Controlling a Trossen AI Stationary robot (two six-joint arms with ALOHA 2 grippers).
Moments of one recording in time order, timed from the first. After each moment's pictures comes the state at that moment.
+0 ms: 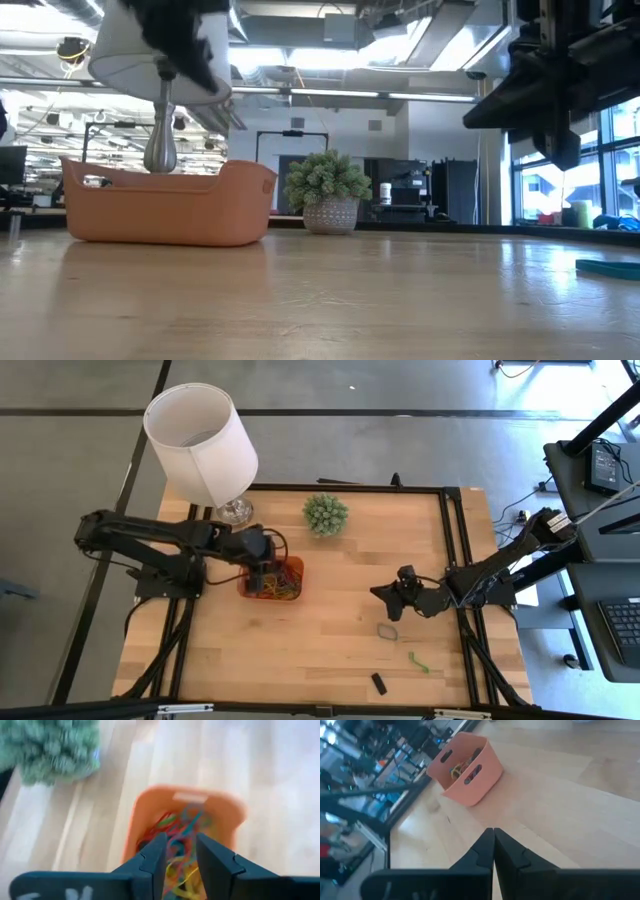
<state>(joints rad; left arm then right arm) -0.03 1.14 0.95 -0.73 -0.14 -0.13 0.53 1.19 0.37 0.34 0.71 1.11</state>
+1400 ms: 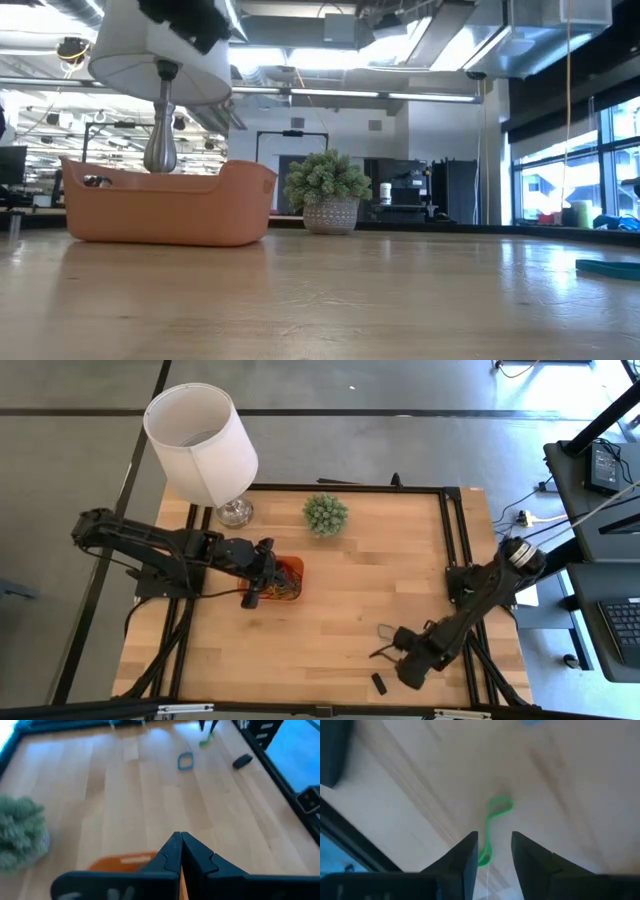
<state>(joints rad) -0.15 1.08 0.88 -0.40 -0.02 0.00 0.81 1.69 1.06 -0.87 -0.12 1.39</state>
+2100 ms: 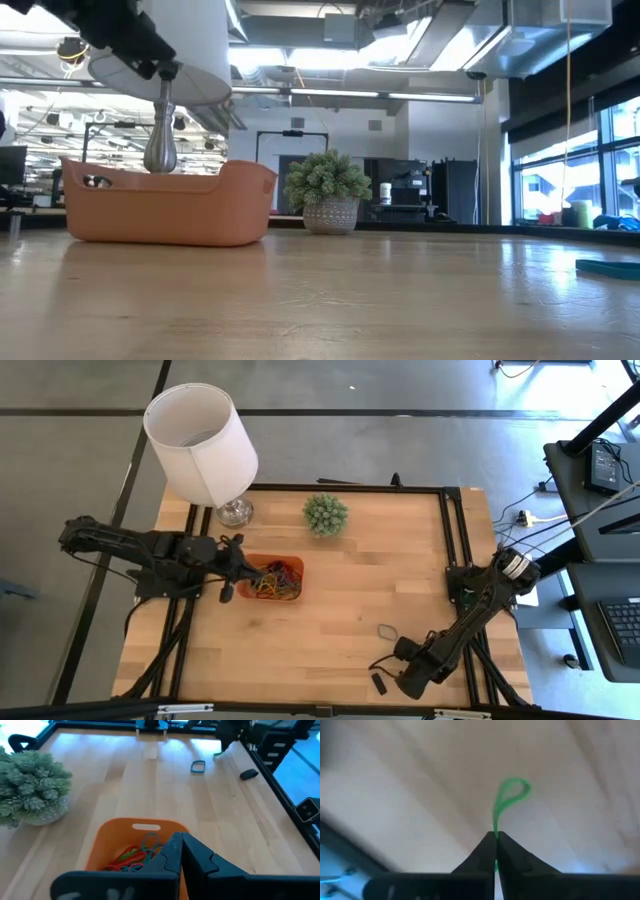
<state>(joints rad) -0.15 0.67 0.56 -0.37 -0.09 -0.14 0.86 1.81 1.09 -0.82 -0.16 1.48</state>
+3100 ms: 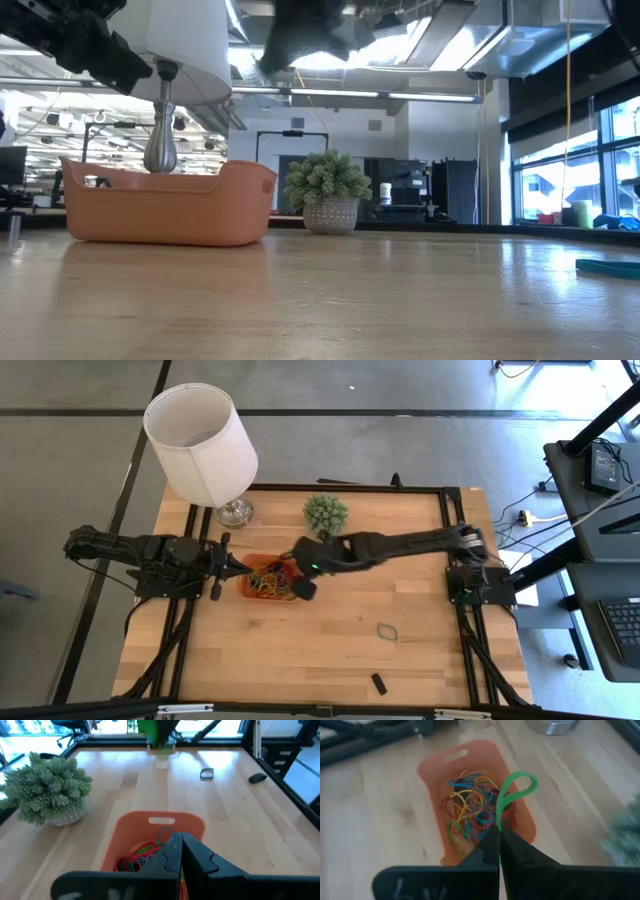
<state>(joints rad) -0.15 0.36 0.37 -0.37 -0.14 -0.08 0.12 1.98 1.86 -0.72 0.28 0.43</state>
